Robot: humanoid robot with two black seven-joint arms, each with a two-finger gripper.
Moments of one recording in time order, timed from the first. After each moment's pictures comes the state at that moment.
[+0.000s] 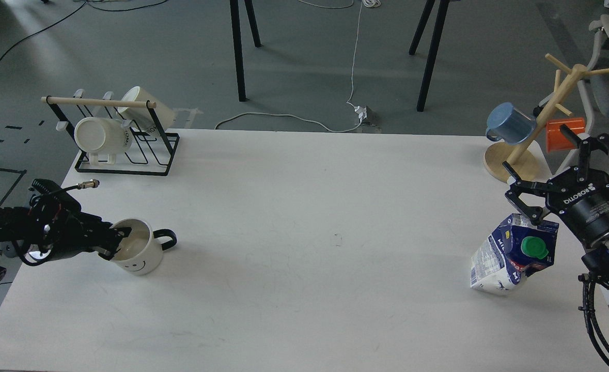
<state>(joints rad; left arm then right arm) -0.65 0.77 -0.30 -0.85 2.07 -0.11 -0.49 0.36 -1.04 0.45 1.55 0.57 0.49 0.49</state>
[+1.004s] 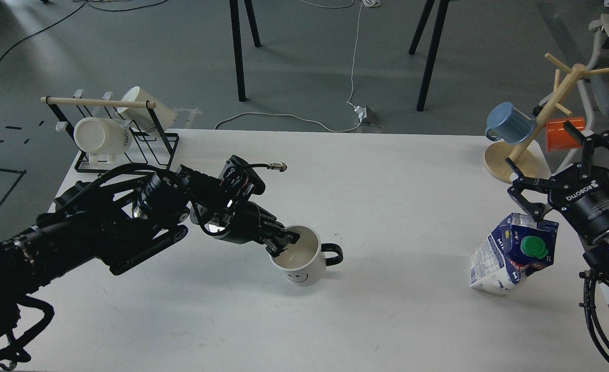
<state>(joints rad) -0.87 0.25 -0.30 -0.95 2.08 -0.49 -0.49 0.37 -1.04 0.46 1.54 0.58 0.49 0.49</state>
